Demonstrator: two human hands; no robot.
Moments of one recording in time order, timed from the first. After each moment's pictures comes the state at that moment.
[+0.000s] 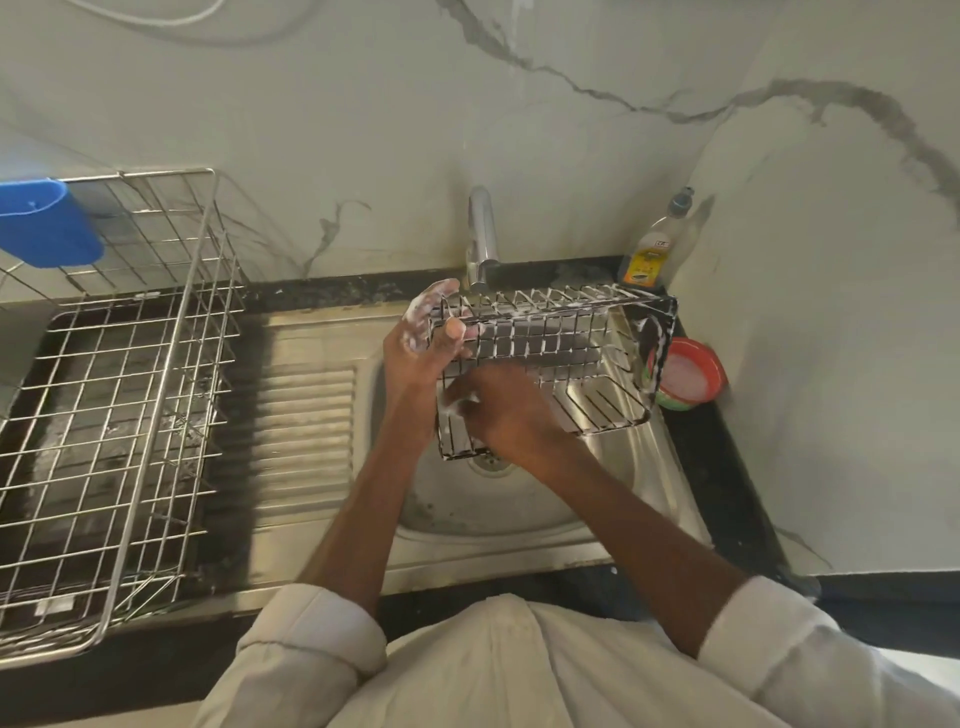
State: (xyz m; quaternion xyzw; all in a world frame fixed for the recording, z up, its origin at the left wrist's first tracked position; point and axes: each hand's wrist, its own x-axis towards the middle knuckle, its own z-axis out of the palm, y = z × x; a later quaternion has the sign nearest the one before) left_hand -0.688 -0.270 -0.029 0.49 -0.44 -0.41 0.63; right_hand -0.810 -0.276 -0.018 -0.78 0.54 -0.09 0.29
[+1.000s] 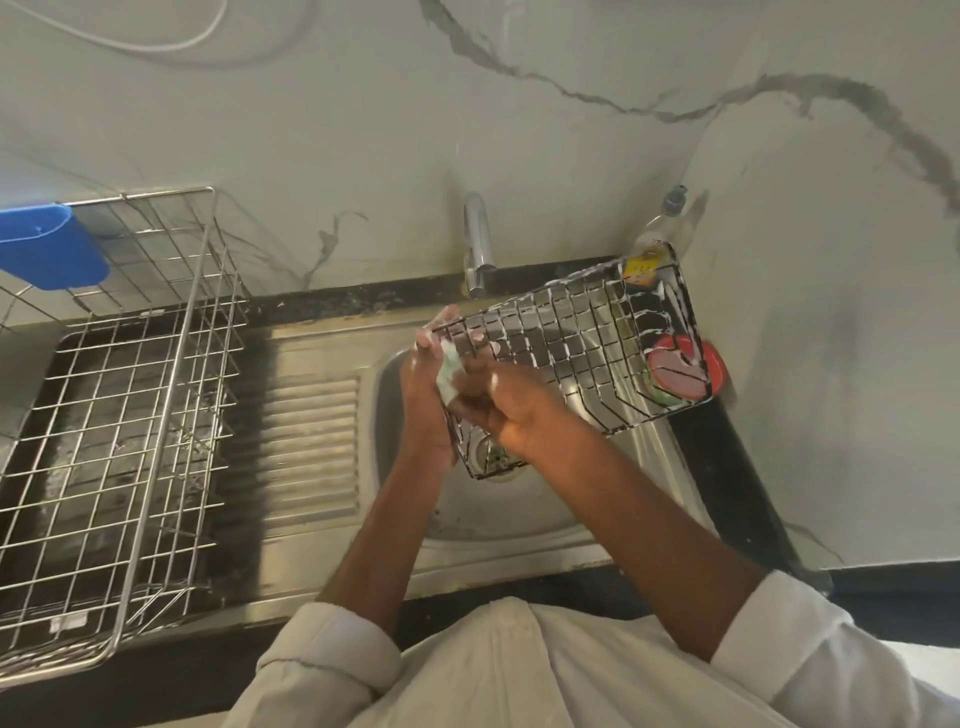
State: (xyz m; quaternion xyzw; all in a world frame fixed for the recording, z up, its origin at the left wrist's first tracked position) left_hand -0.708 -0.257 -0.036 0.51 -0.26 -0.52 0.63; right_hand -0.804 -0.278 0.005 -0.21 0.53 -0.36 0.74
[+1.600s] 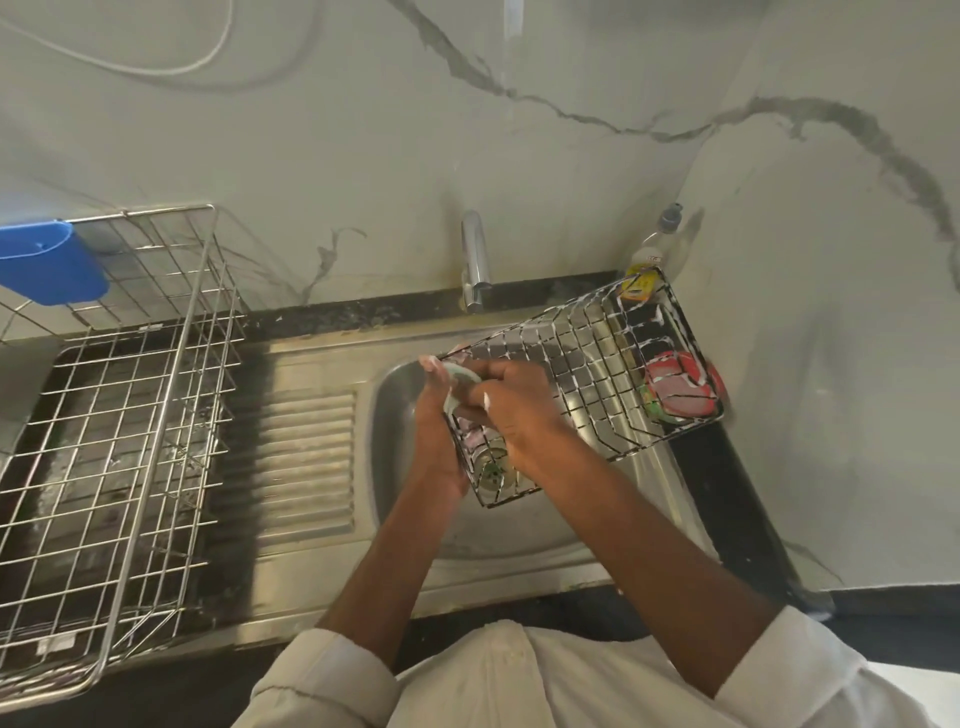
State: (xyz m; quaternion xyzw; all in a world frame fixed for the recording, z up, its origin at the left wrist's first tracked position) left_hand -0.730 -0.252 -0.034 0.50 -0.18 -0.60 0.60; right_hand -0.806 -0.277 0.009 -0.33 0.57 -0.38 0.65
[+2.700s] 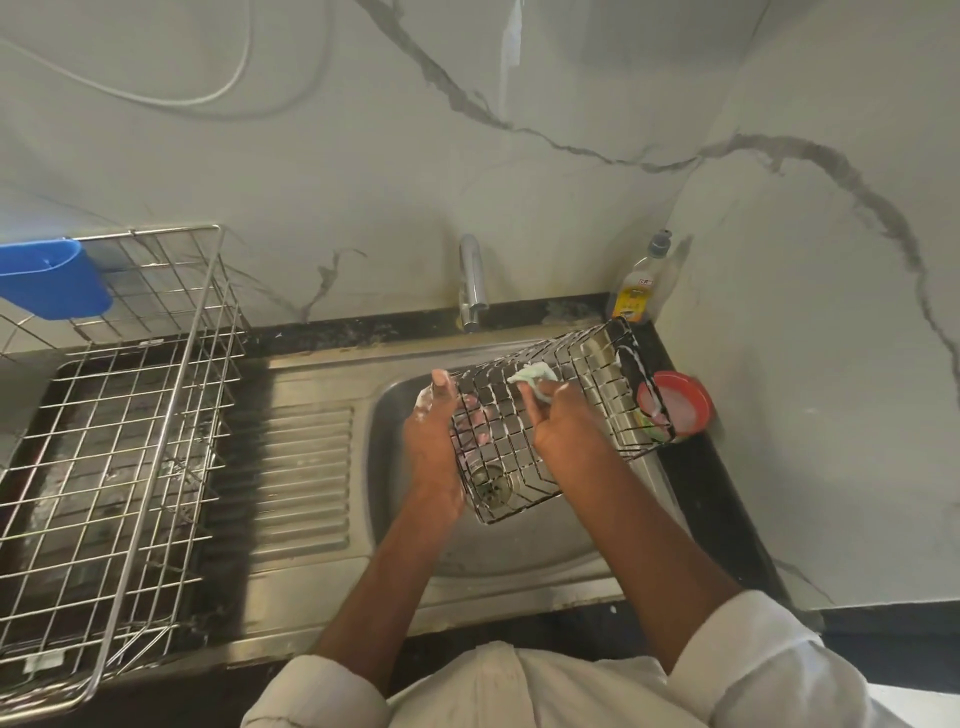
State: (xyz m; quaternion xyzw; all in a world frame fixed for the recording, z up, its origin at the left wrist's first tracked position) left_hand -0.728 -0.253 -0.037 0.58 -0.18 -0.55 0.58; right_hand -0.848 -0.315 -0.018 0.15 0.53 -0.56 0.62
